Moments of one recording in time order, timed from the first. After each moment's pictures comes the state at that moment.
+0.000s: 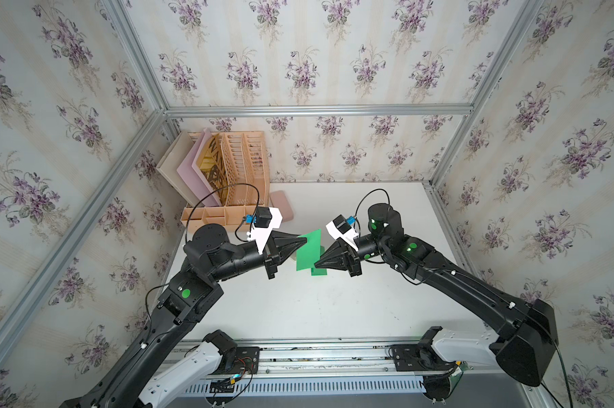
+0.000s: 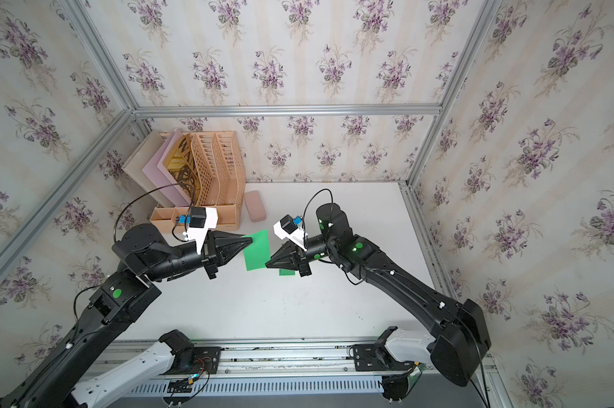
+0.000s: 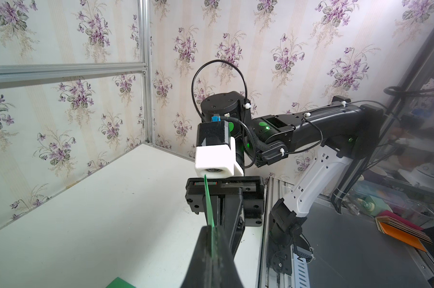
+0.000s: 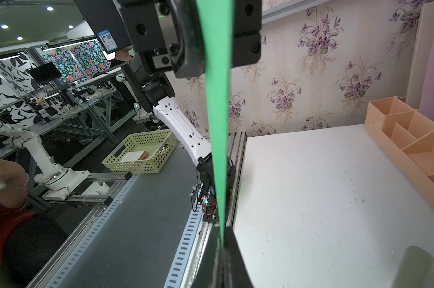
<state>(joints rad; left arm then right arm) -0.57 0.81 1.06 -0.28 0.62 -0.13 0.73 1.27 1.05 -0.13 -1.13 -0.04</state>
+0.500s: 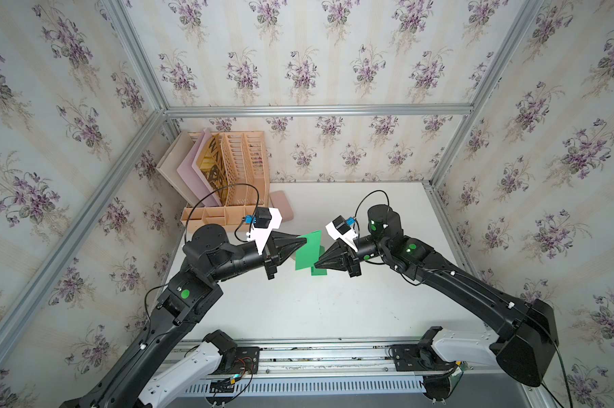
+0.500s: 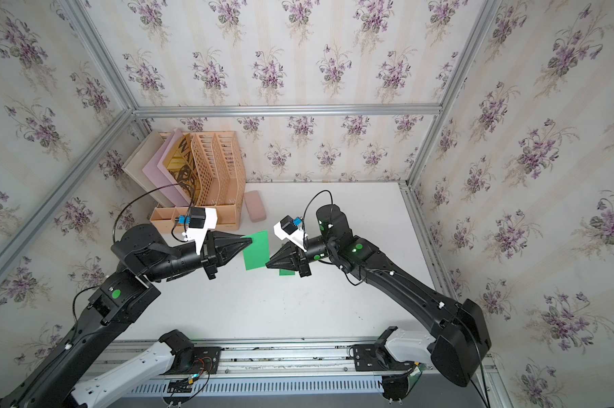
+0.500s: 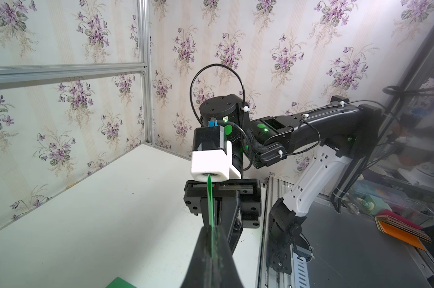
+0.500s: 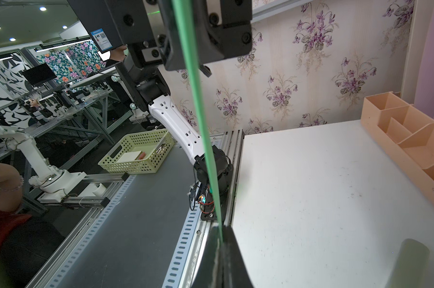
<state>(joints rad) -0.57 0.80 1.06 -0.28 0.61 -0.13 0.73 1.27 1.04 -0.12 -1.12 -0.04</state>
